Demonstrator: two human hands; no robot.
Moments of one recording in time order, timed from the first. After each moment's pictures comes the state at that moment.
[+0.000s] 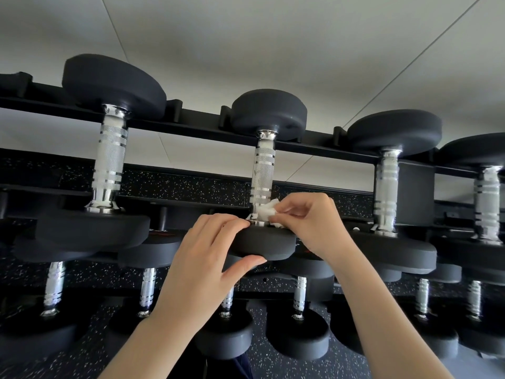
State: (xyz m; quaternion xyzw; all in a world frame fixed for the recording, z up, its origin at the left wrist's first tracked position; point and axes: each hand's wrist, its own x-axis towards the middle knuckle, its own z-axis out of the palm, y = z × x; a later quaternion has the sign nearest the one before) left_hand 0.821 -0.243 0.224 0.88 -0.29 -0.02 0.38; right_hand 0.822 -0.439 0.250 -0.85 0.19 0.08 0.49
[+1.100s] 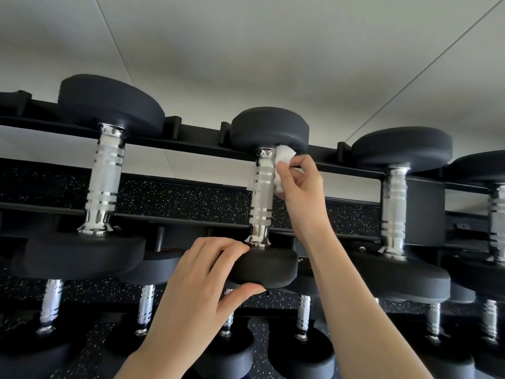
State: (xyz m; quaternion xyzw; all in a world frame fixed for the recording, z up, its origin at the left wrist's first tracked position) left_hand 0.823 -0.241 0.220 0.88 -0.31 -0.01 0.36; right_hand 0.888 -0.436 0.225 -0.70 0.25 -0.08 0.66
